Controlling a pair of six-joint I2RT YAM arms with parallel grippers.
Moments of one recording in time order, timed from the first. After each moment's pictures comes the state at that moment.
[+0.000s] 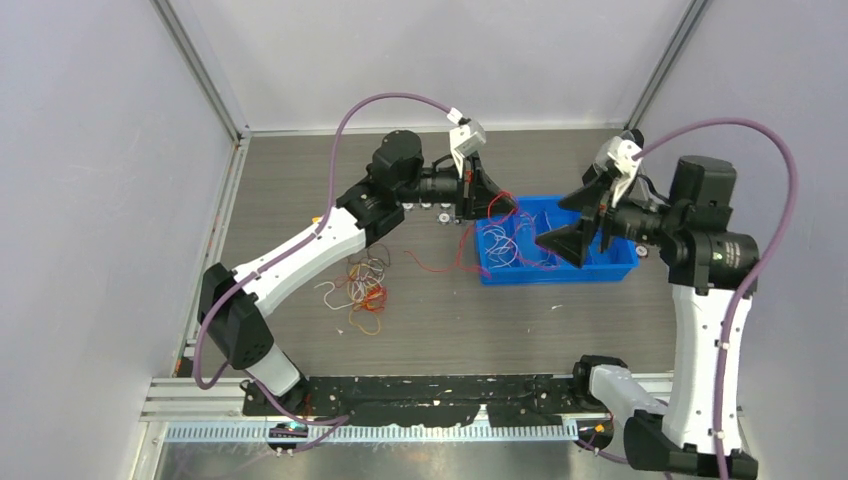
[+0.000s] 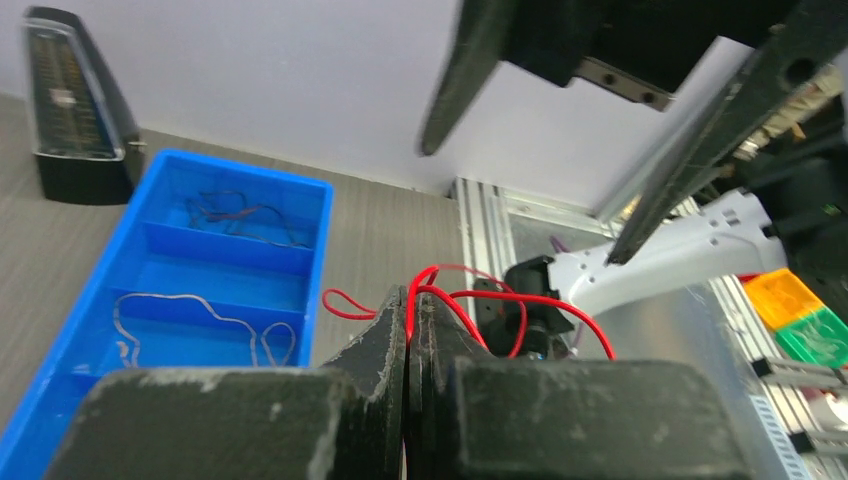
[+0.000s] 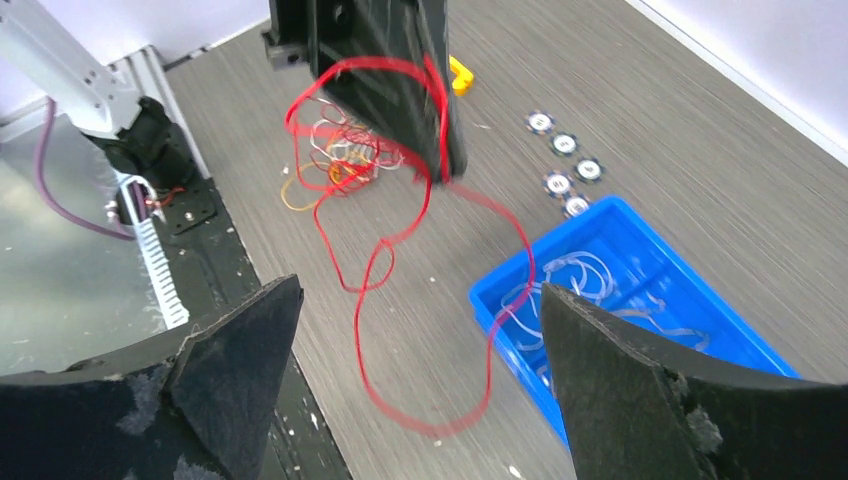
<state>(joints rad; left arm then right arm) -0.79 1.61 1.49 0.14 0.77 -0.31 -0.17 0.98 1.53 -1.19 -1.10 -0.50</state>
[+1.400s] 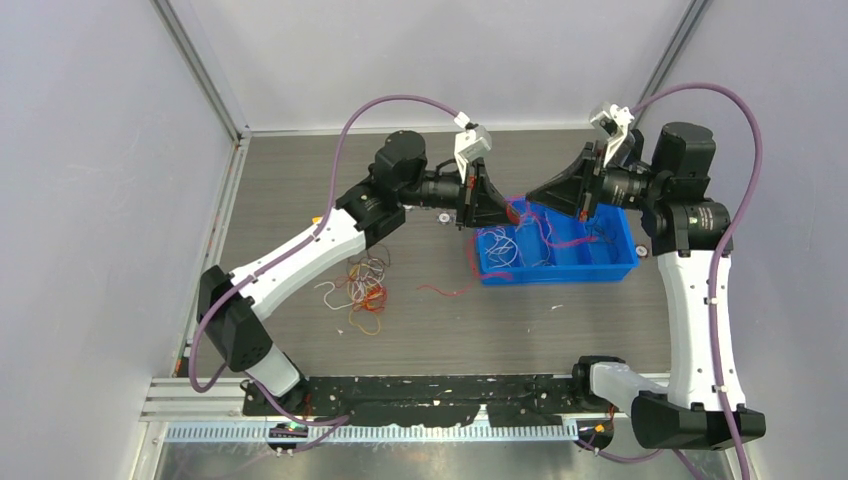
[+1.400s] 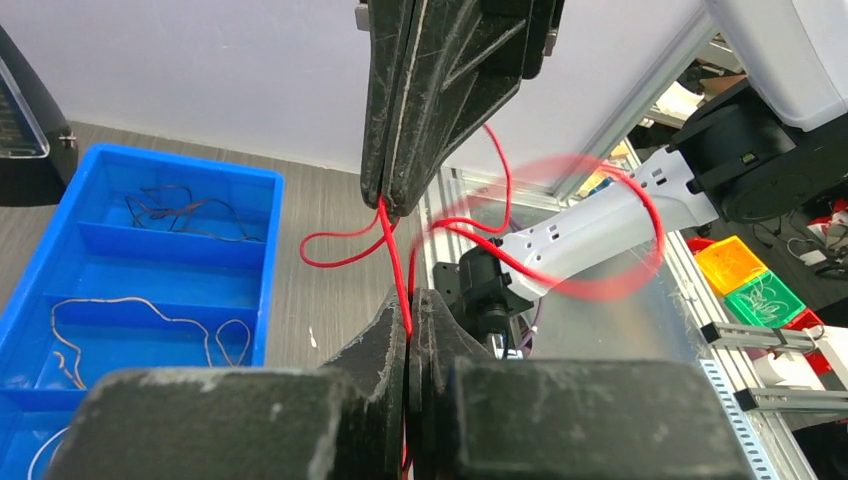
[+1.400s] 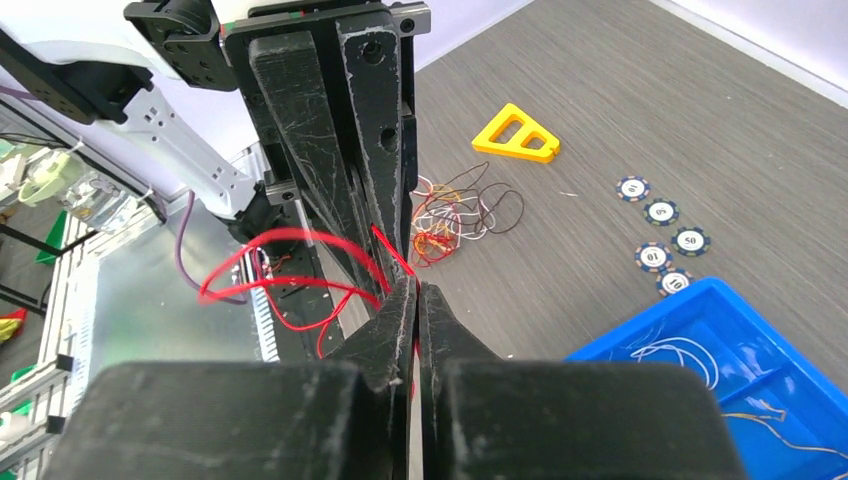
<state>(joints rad) -0.82 1.59 1.52 0.06 0.85 -0.32 -0.04 1.09 1.47 -0.74 -1.20 -0.04</state>
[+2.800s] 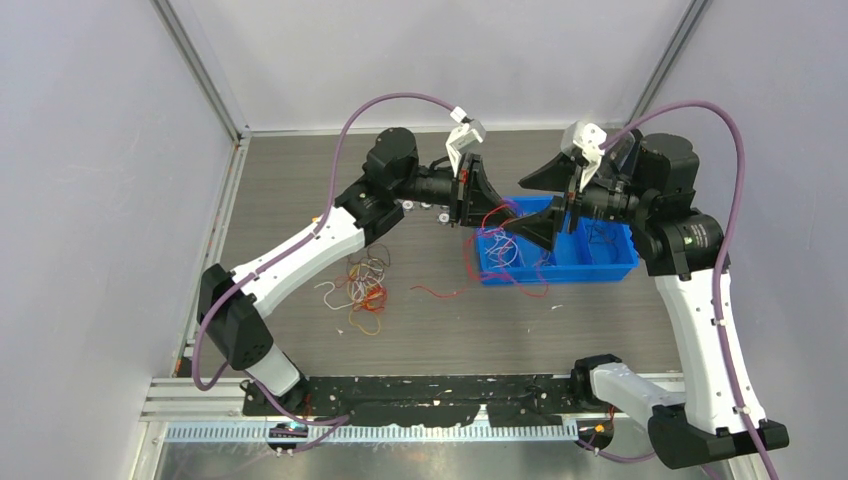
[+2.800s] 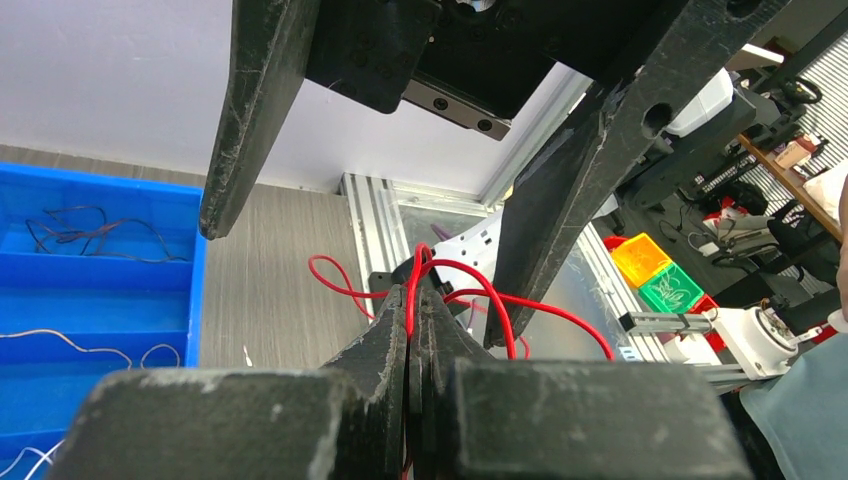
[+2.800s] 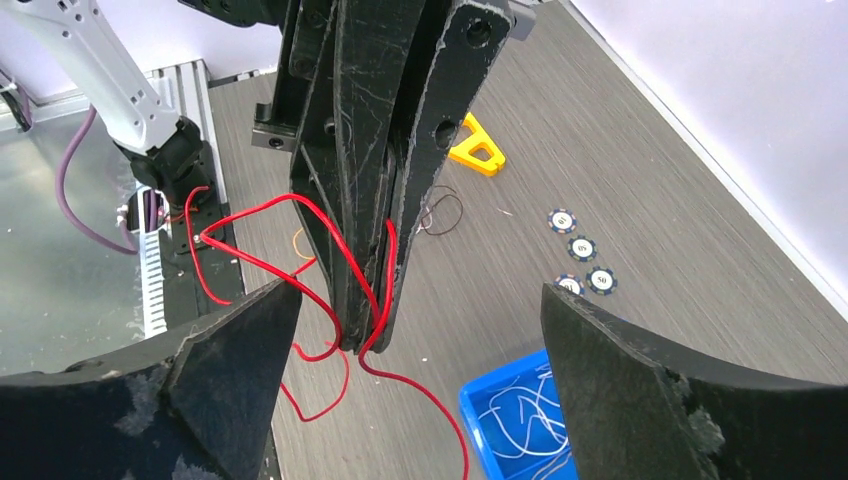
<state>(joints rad) -0.79 1.60 1.50 0.21 1.00 -0.50 0.16 1.03 1.46 -0.75 -1.00 -0.29</state>
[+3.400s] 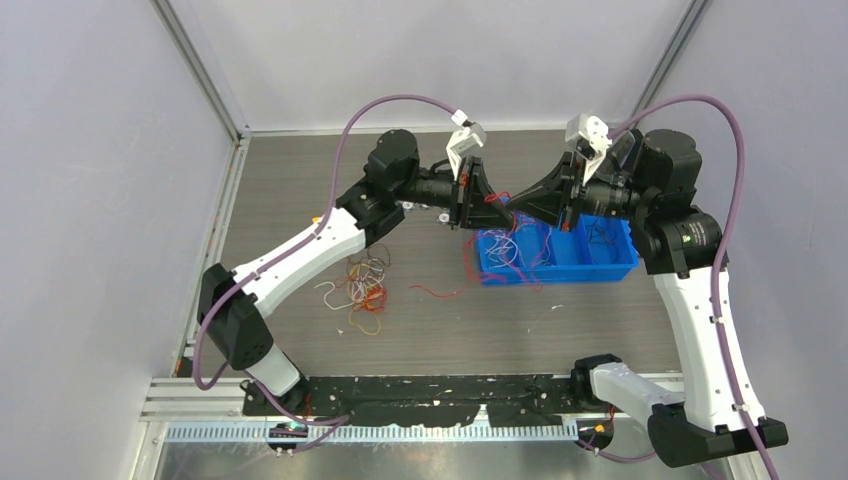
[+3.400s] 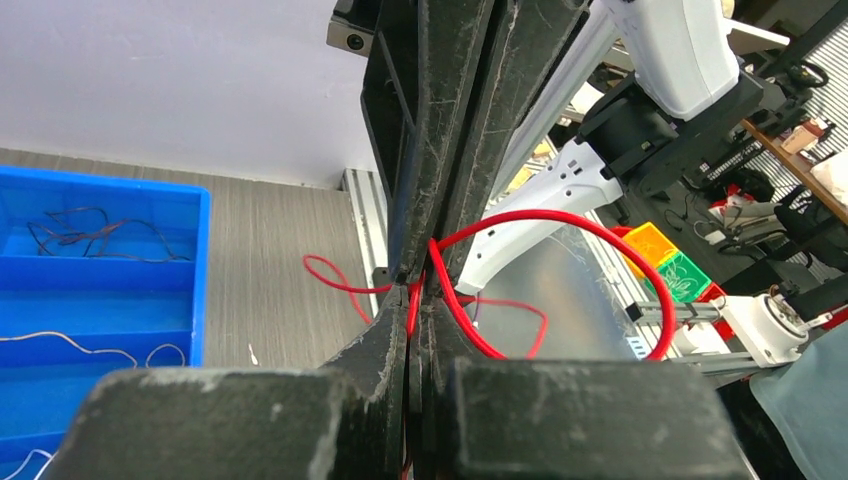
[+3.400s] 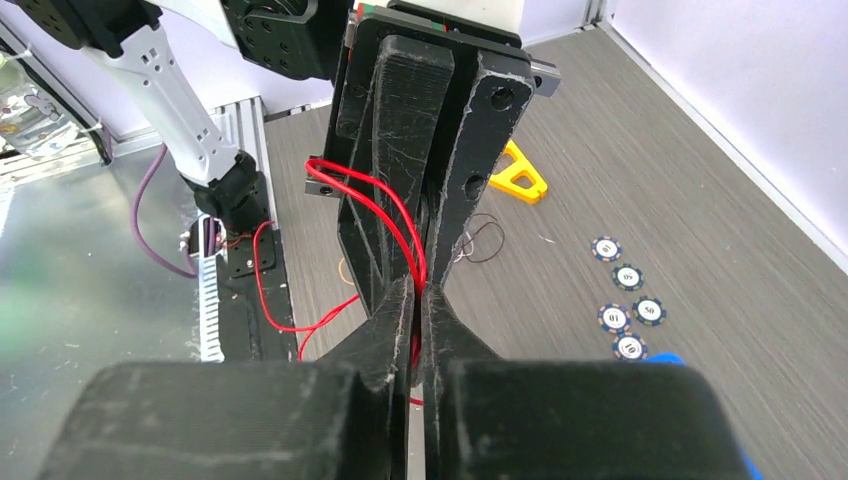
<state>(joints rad) -0.80 1.60 1.49 0.21 1.01 -0.47 0.17 1.04 1.46 -0.65 -1.08 -0.15</state>
